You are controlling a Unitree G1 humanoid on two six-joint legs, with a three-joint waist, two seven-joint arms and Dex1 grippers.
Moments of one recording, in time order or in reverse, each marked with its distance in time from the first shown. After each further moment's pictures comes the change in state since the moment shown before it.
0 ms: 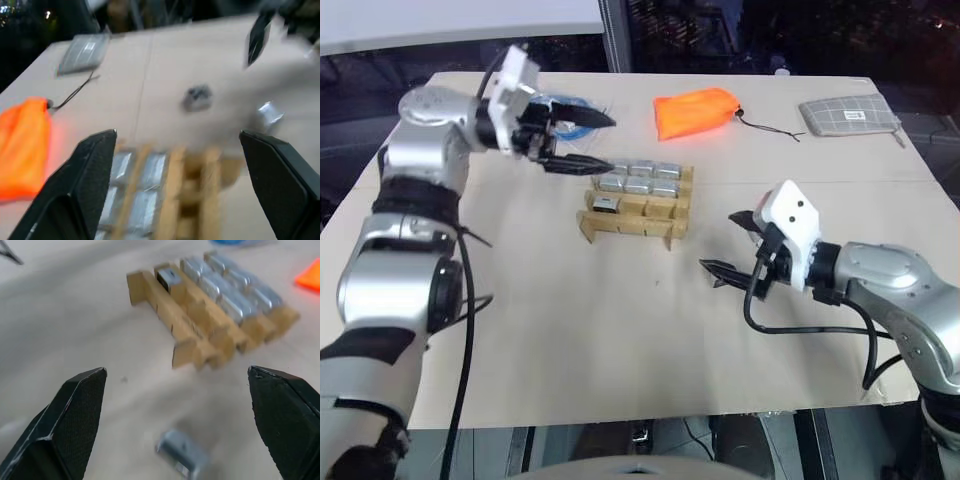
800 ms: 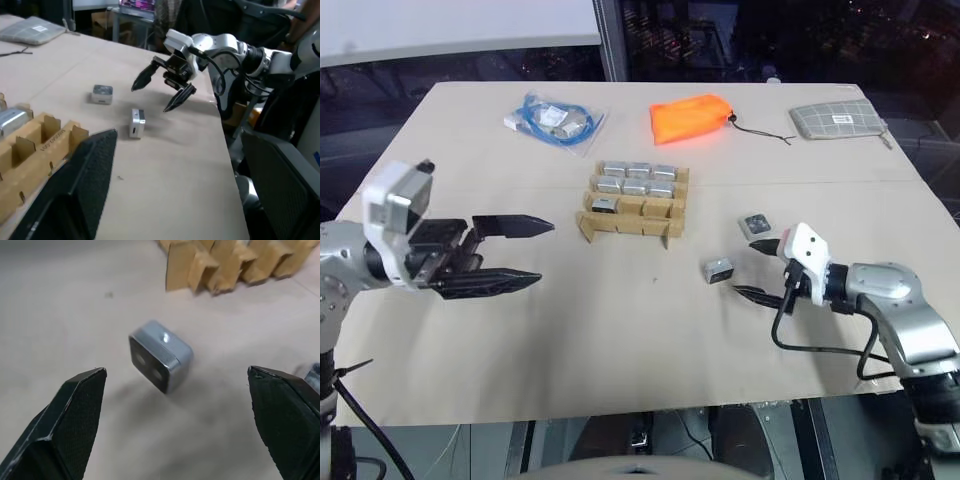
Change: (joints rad) left arm 0.866 0.282 0.446 -0.990 -0.455 0.559 0.231; right arm -0.022 0.028 0.154 0.634 -0.374 -0.636 0.466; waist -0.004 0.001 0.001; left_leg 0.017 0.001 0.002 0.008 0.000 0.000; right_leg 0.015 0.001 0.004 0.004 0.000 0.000
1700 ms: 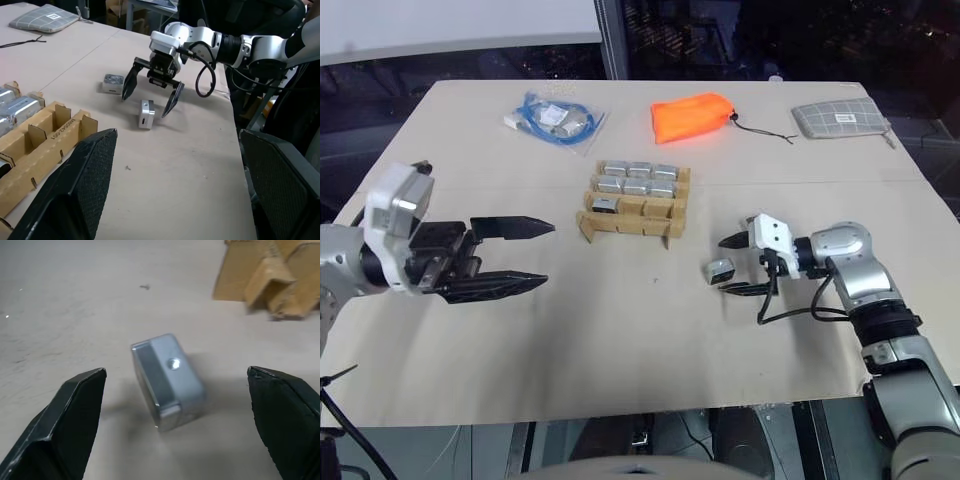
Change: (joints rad) left arm 0.029 0.037 0.020 -0.064 -0.048 0.012 0.093; right arm -0.306 0.151 0.139 0.447 -0.150 -0.274 0.328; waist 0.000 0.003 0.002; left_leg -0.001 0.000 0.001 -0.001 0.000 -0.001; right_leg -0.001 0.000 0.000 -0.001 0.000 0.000
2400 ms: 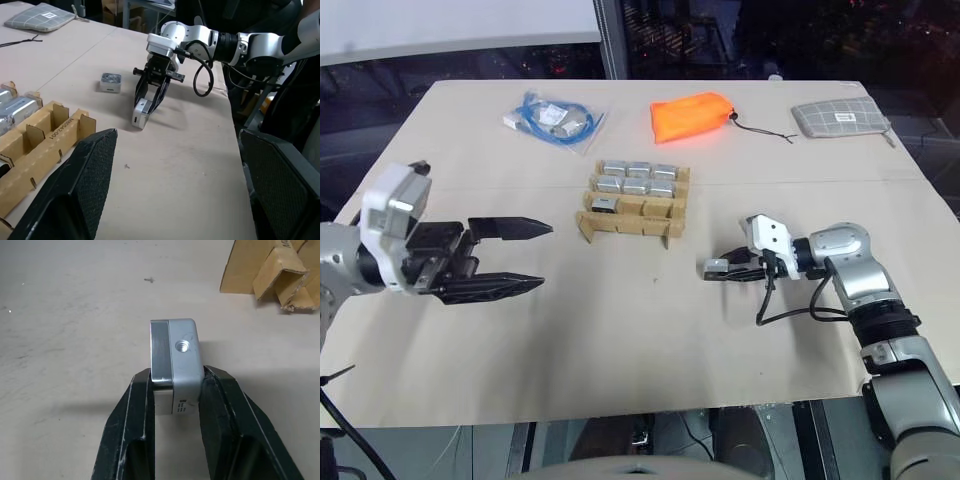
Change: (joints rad) left arm 0.000 0.011 -0.005 0.022 0.011 -0.022 -0.040; right arm 0.002 0.000 -0.001 -0.018 -0.013 0.026 0.004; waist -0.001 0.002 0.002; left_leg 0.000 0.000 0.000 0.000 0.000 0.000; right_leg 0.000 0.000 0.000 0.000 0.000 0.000
